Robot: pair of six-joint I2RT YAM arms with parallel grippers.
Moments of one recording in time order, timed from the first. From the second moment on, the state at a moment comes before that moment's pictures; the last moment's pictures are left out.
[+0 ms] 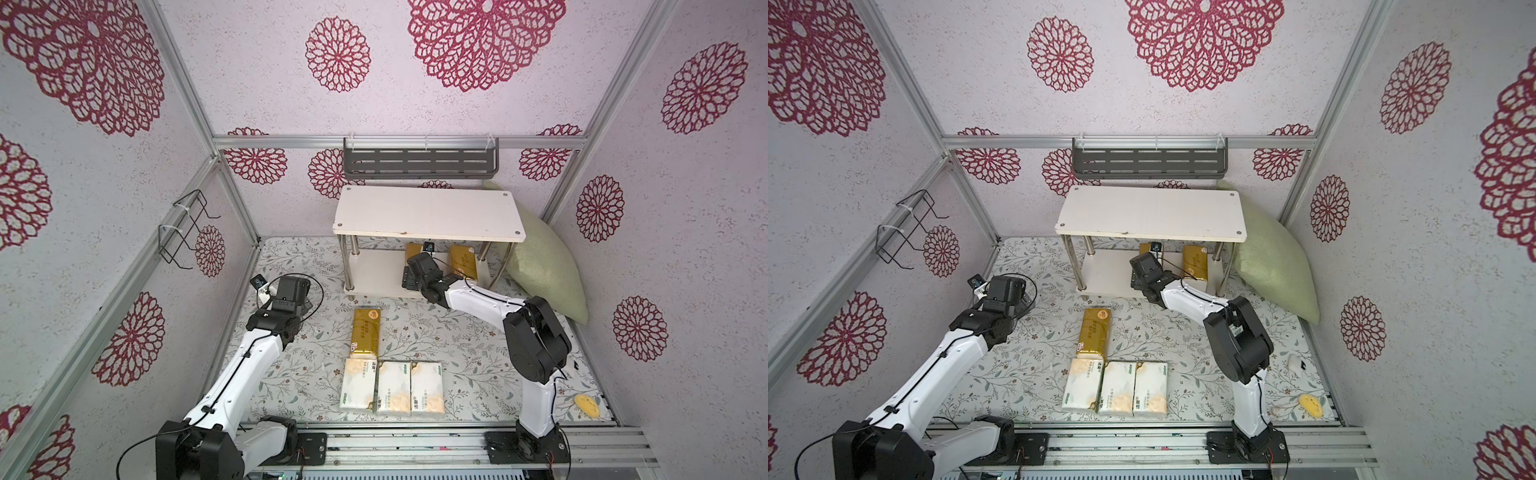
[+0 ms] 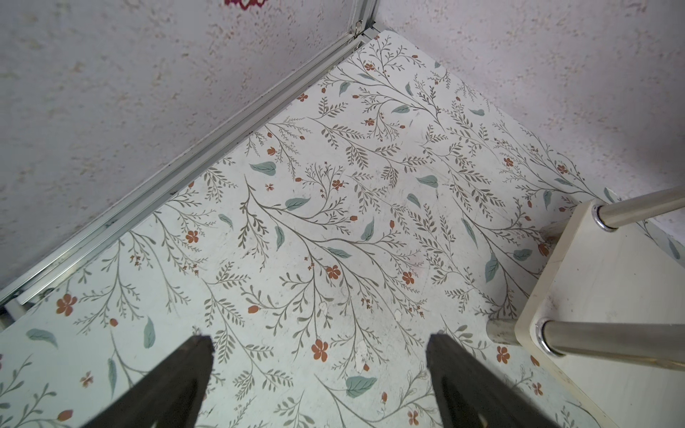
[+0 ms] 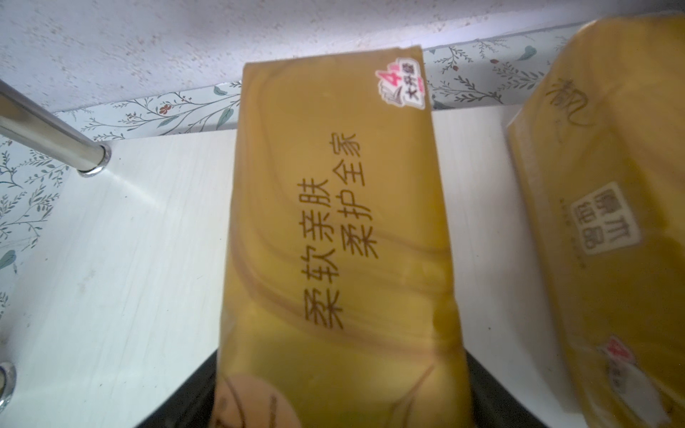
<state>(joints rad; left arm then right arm) -0.18 1.16 0.91 -0.65 -0.57 -0.78 0.65 1.94 1.43 -0.24 0.41 0.57</state>
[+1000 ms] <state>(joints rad) -0.18 1.16 0.91 -0.65 -0.57 -0.78 0.65 1.94 1.43 -0.23 0.41 0.57</state>
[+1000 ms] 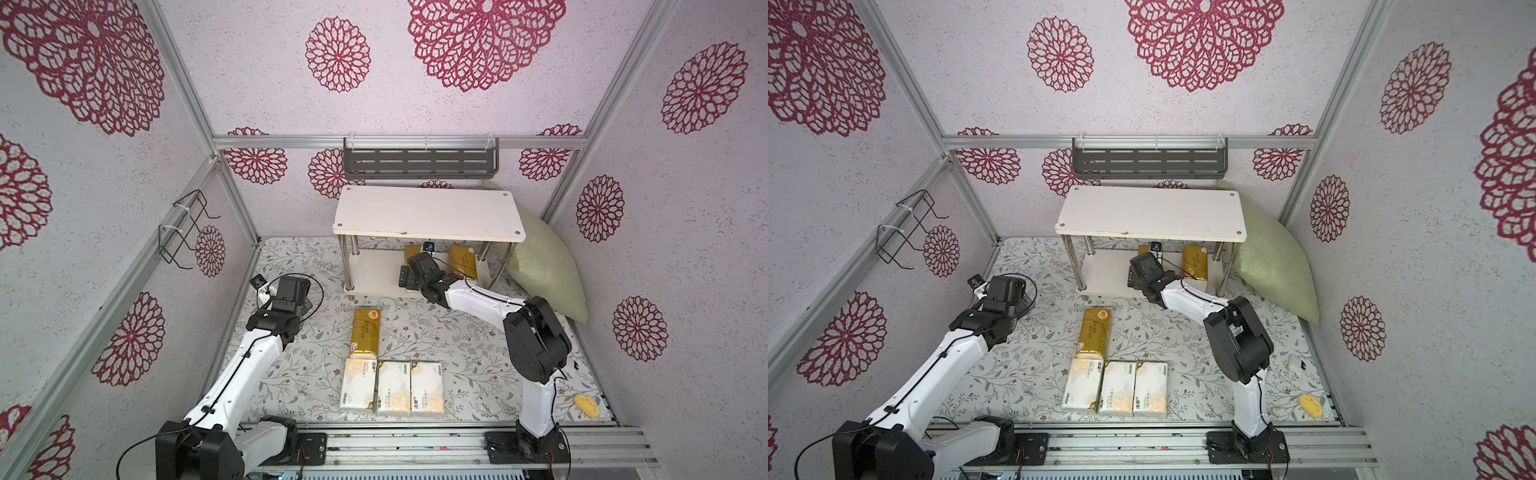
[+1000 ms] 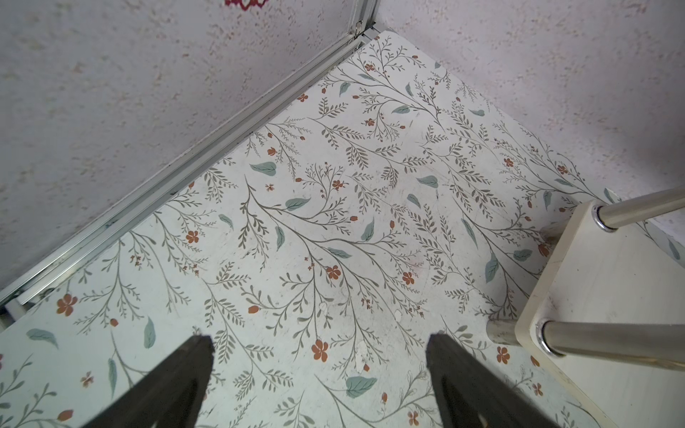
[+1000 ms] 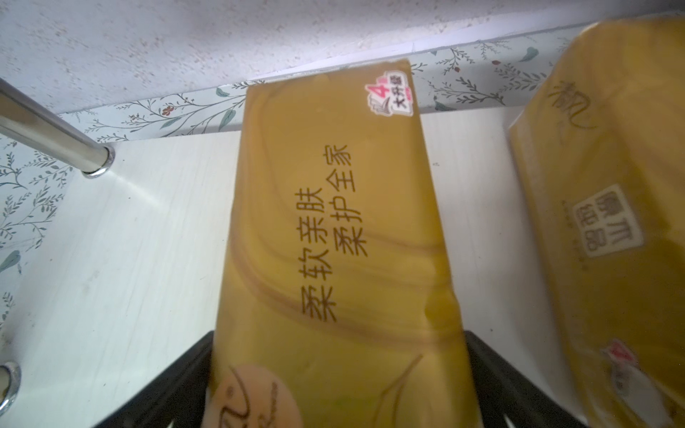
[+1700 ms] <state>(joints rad) -0.18 1.16 0.91 -0.65 -0.56 -0.78 0.66 1.79 1.37 -0.19 0.41 0.55</state>
